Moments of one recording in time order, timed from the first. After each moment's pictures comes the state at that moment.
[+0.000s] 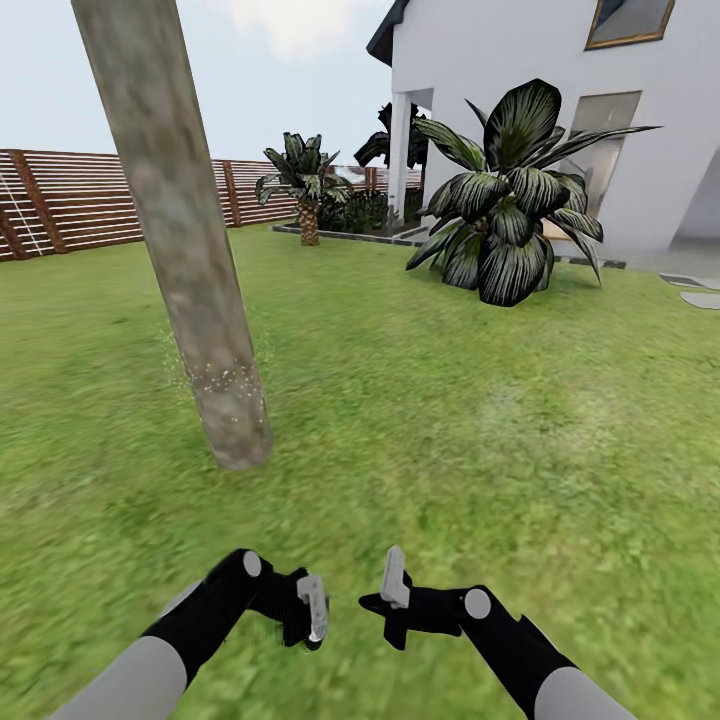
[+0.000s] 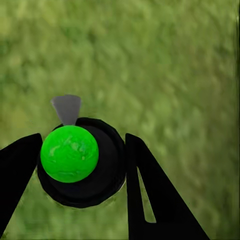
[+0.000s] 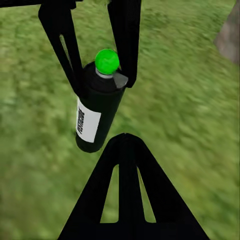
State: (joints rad) left arm -0.61 0.02 -0.36 -0.71 -0.62 0.12 -0.98; right arm -0.56 -0.01 0.41 -0.60 0.30 -0.35 0.77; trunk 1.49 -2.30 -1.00
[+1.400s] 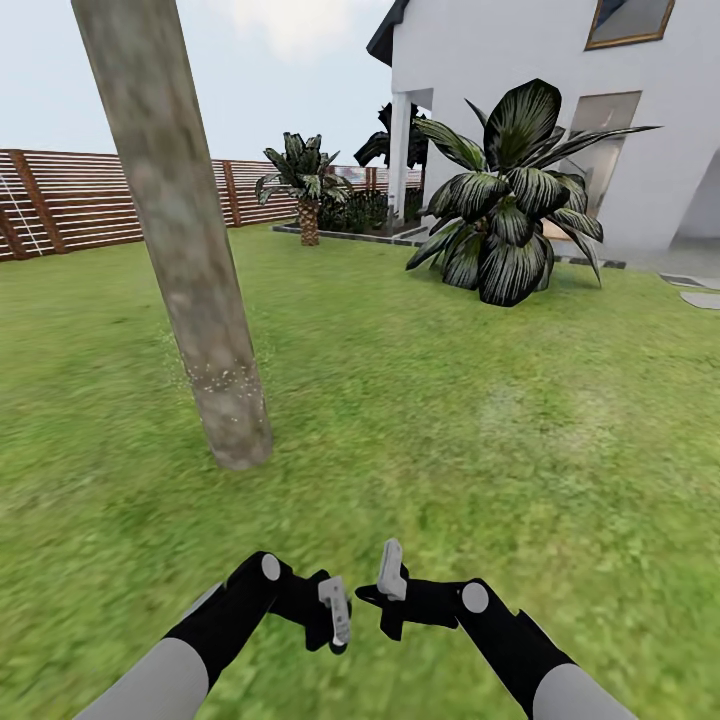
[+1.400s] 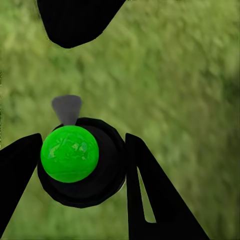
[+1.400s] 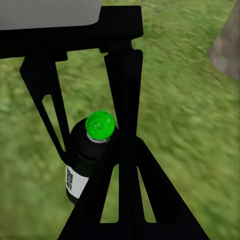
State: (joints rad) left arm -0.61 -0.05 -0.36 -0.68 -0.62 0.09 -0.97; right arm -0.56 -0.01 0.41 -0.65 0.30 -0.34 0.77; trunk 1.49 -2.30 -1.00
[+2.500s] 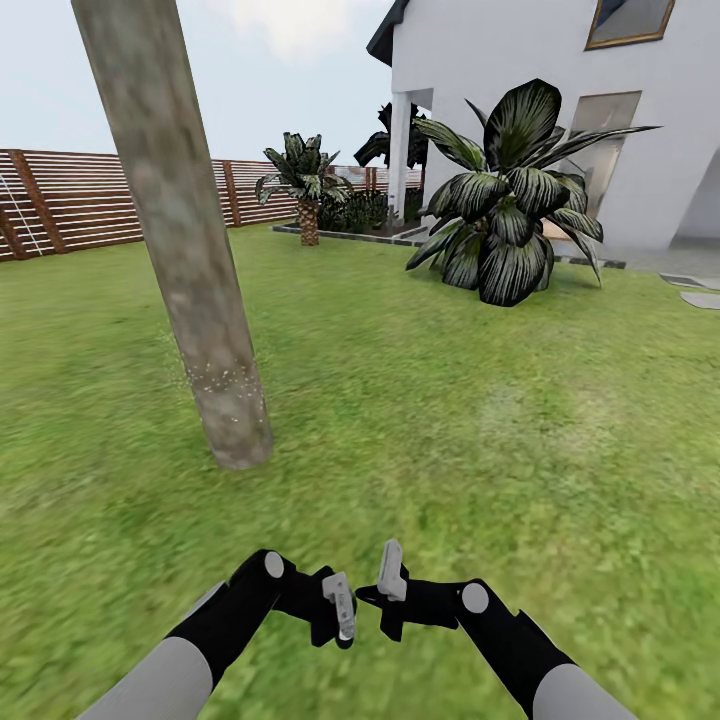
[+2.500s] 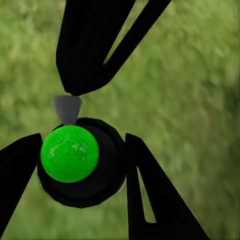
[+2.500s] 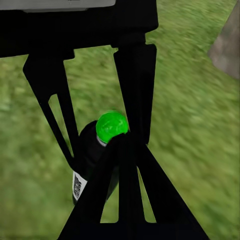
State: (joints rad) left arm -0.61 -0.06 -0.35 -0.70 -0.62 0.09 -0.97; right arm -0.56 -0.01 0.41 -0.64 0.30 -0.34 0.77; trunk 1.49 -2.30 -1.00
